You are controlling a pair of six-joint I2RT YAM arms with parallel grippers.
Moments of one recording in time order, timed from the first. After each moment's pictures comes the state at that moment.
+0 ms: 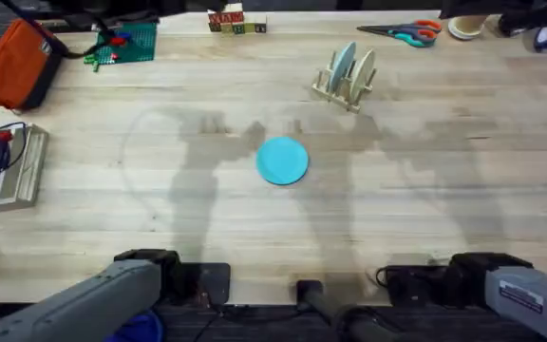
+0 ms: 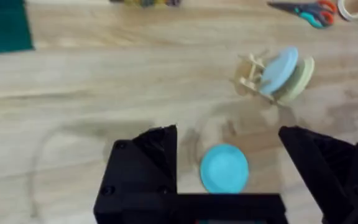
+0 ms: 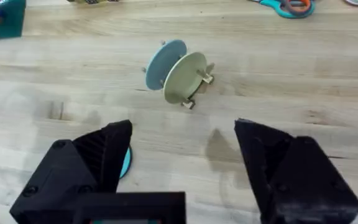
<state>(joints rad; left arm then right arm) -0.01 1.26 1.48 -1.03 0.33 -0.10 -0.01 1.18 1.46 -1.06 -0.24 0.10</state>
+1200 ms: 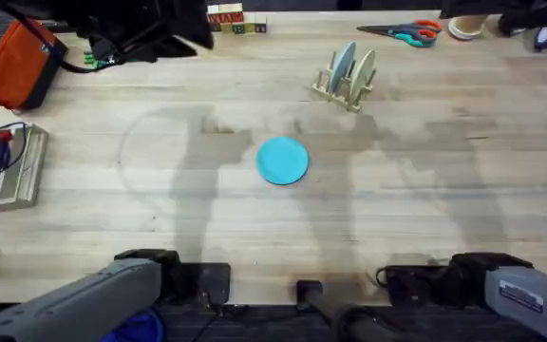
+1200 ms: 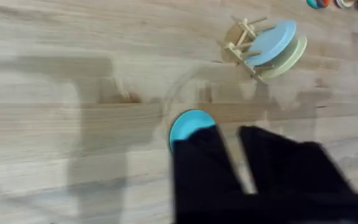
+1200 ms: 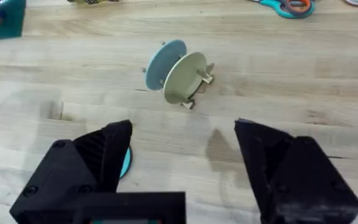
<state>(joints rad) -0.01 1.29 1.48 -1.18 0.40 -0.30 -0.01 1.18 1.46 -1.06 -0.24 0.10</state>
